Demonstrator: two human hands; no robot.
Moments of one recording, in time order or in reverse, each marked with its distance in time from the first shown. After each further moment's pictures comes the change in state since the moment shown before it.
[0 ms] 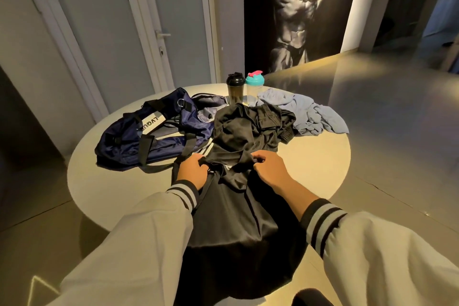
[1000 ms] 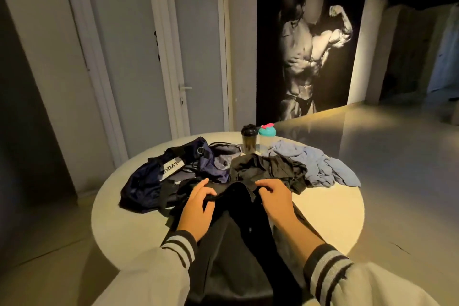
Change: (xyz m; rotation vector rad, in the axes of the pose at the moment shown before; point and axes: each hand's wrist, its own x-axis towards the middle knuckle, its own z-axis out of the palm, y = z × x) left_hand -0.040 0.008 -0.064 -0.193 0.139 0.421; right_hand -0.006 -0.074 -0.009 0.107 0.228 -0.137
